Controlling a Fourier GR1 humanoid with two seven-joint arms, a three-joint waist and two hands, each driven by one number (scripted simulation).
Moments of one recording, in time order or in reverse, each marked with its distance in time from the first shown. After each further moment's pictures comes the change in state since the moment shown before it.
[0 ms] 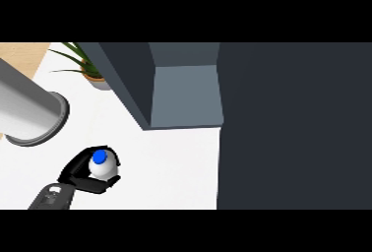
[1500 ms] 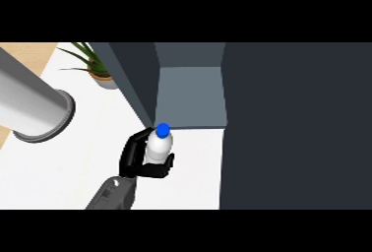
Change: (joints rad) left arm 0.004 -0.280 -0.217 -0.255 0.322 0.622 -0.008; right arm 0.077 -0.082 -0.027 0.004 0.003 -0.050 -0.089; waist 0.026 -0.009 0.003
